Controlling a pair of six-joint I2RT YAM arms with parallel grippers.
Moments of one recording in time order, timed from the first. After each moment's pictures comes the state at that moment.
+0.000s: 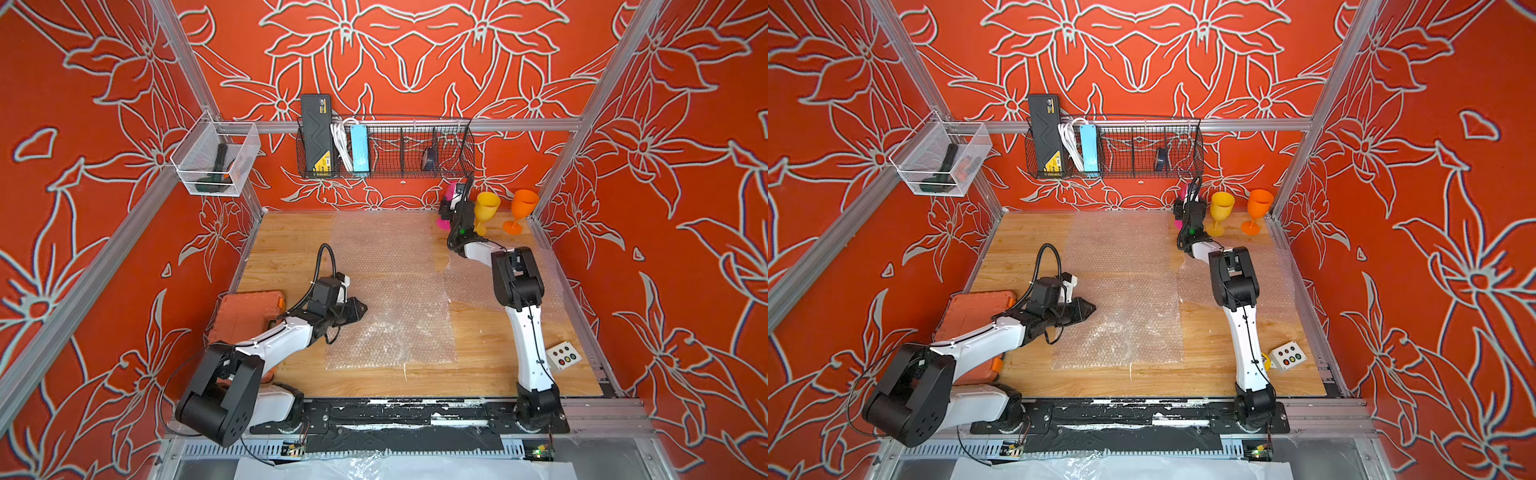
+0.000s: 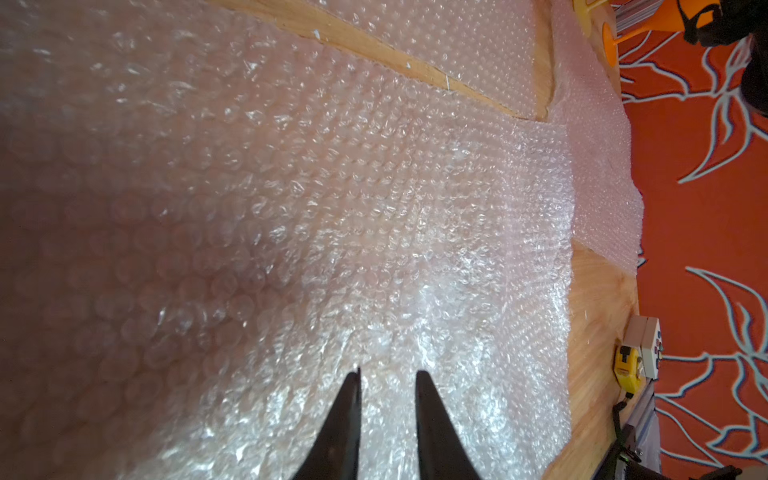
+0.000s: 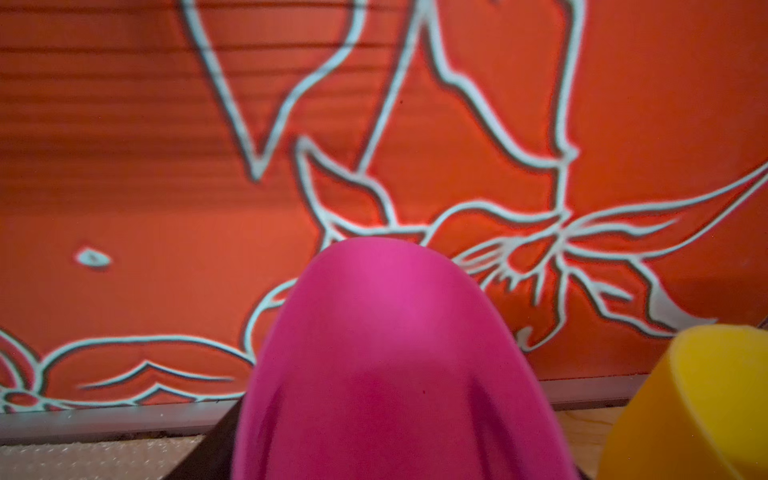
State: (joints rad) left arm -0.31 1.29 0.51 0.00 0.36 -0.64; right arm 0.25 2.44 1.78 0.61 0.27 0.00
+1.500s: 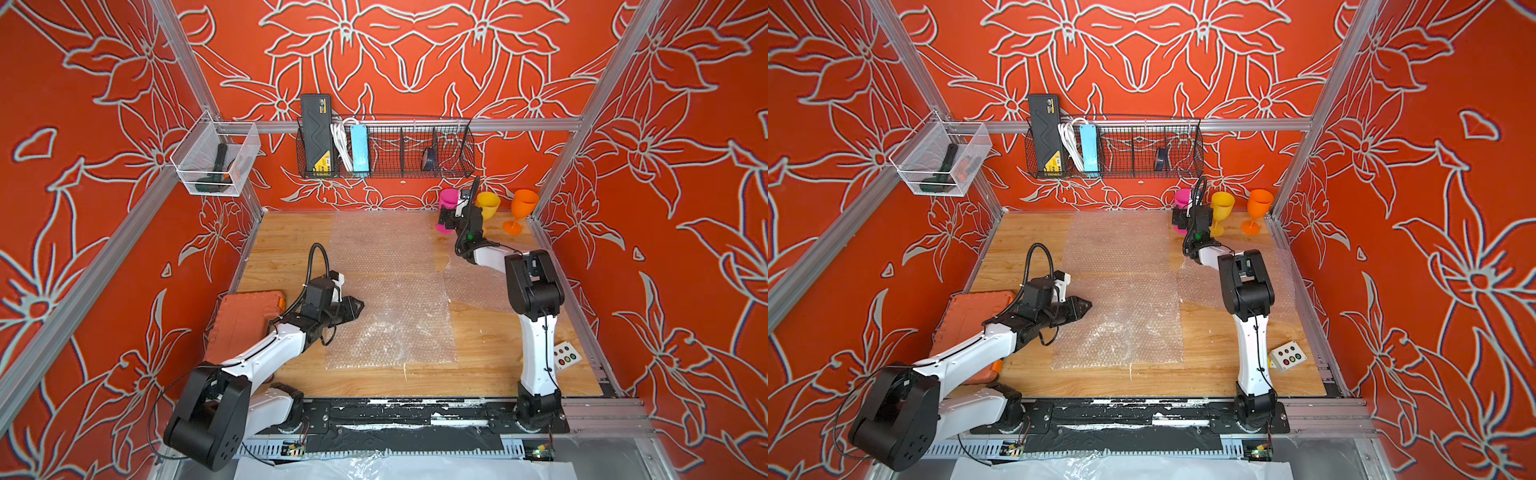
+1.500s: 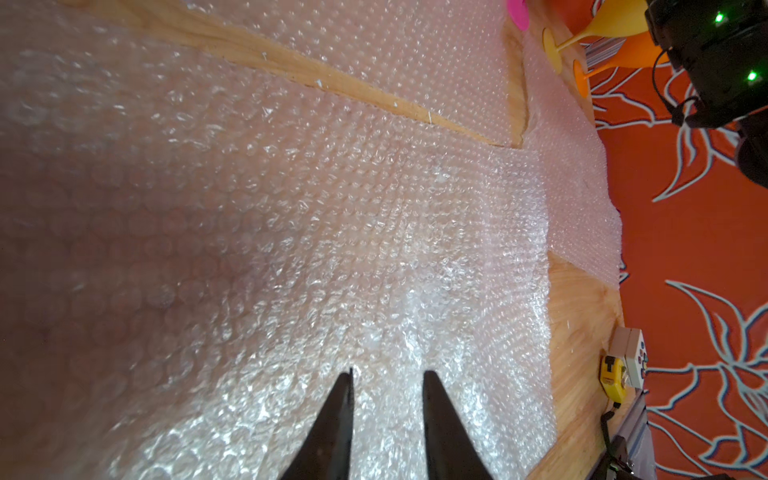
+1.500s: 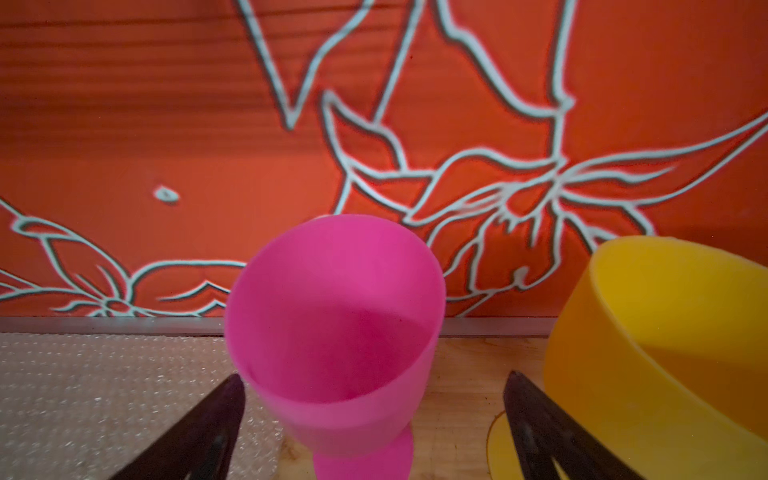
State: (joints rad) left arm -0.28 1.17 0.49 -0.03 0.34 -0.64; right arm 0.25 2.18 1.46 0.55 0.18 0.06
